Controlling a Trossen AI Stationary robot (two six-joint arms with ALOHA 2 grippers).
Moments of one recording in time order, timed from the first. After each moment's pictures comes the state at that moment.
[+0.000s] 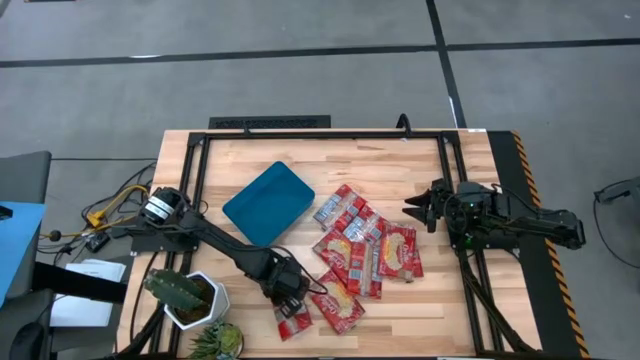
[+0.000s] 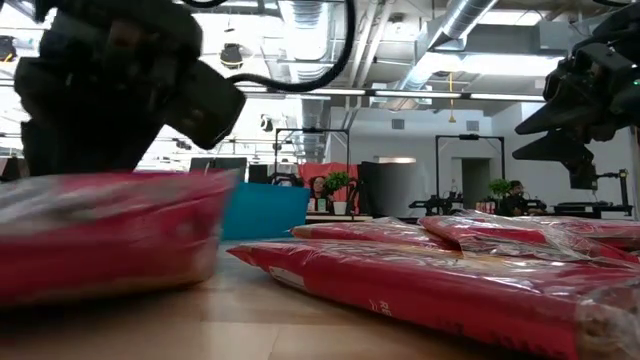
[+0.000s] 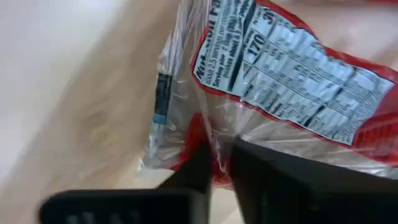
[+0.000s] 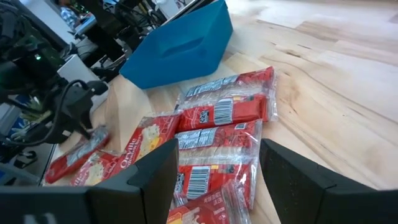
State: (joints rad) left arm -0.45 1.93 1.21 -0.58 0.14 -1.20; right arm -0.20 0.04 0.13 -0.42 0.00 0.57
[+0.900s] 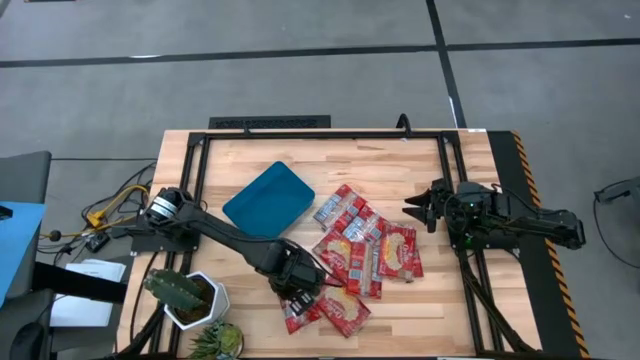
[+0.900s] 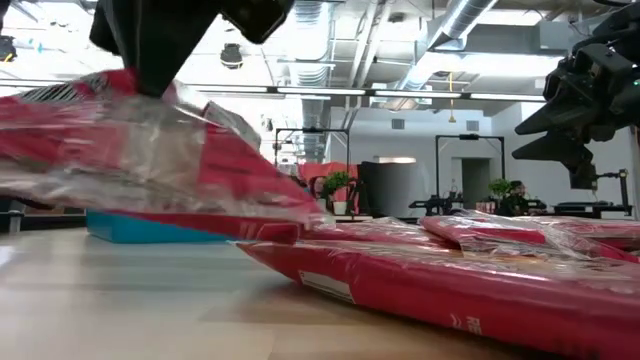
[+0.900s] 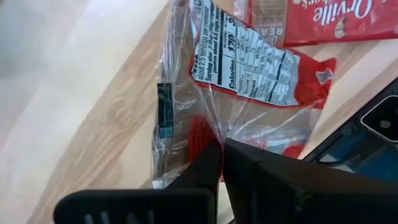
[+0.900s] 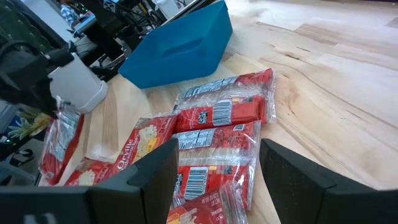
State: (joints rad) left arm -0.41 1.93 1.63 -1.01 0.13 -1.16; right arm -0.20 0.04 0.13 -0.42 0.00 0.55
